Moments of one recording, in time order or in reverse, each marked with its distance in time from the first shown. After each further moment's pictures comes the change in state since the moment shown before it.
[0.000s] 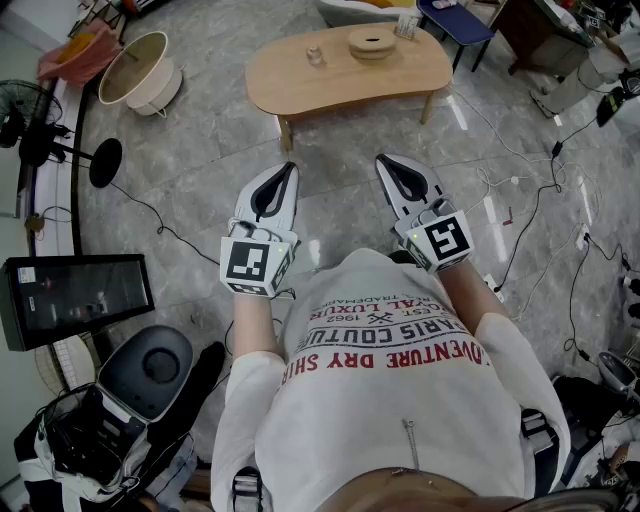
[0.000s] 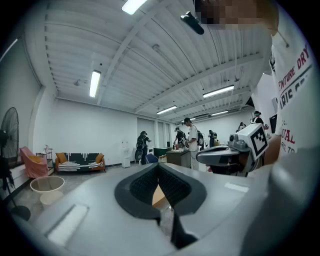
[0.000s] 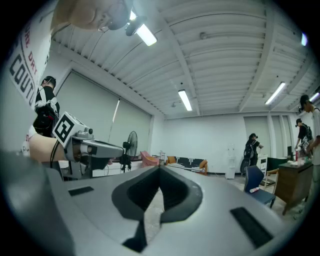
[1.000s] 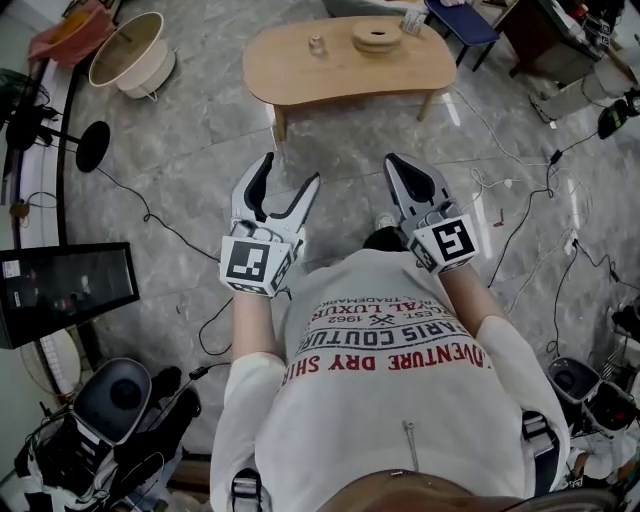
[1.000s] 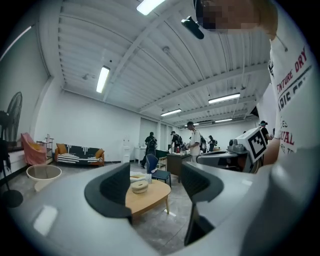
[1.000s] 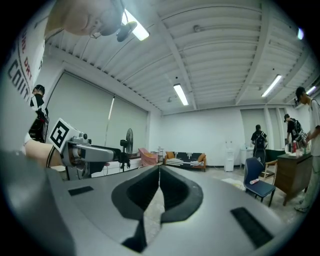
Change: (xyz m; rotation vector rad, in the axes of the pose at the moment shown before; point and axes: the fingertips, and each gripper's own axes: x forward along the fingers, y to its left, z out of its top) left arm 0.010 0.026 -0.021 -0.093 -0.021 0.014; right arm 0.026 -0.014 -0.016 0.068 0.046 -0.021
